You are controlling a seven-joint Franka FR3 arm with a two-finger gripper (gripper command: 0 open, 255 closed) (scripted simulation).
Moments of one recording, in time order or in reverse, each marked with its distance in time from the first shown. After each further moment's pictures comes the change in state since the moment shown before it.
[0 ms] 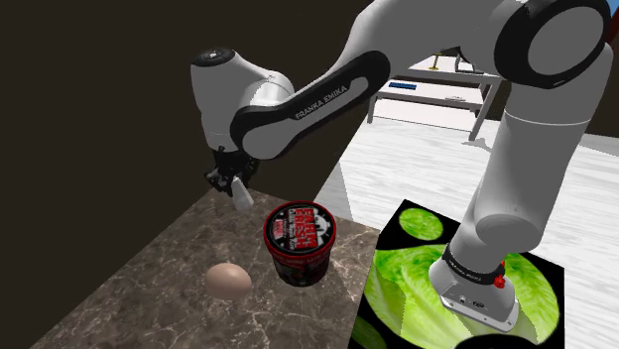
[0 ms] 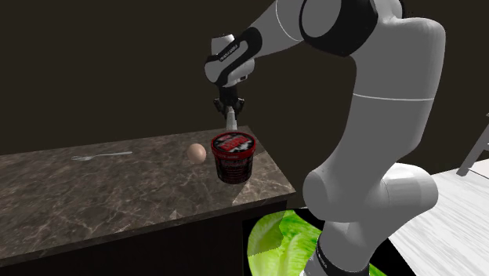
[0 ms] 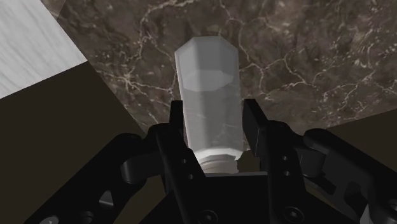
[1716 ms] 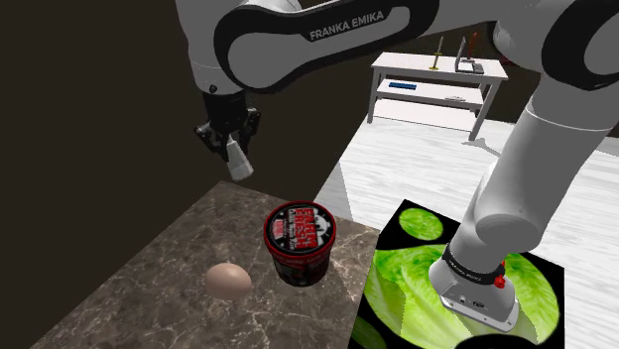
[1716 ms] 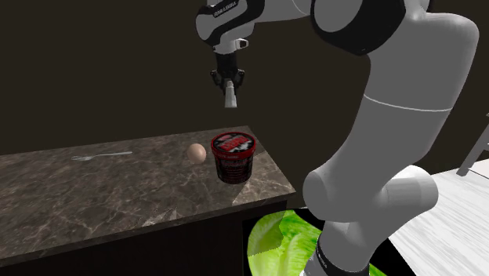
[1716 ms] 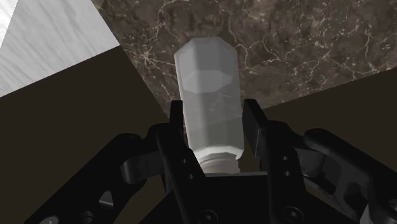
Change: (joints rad) arm -0.003 -0.142 0.015 0.156 0.105 -0.274 -0.078
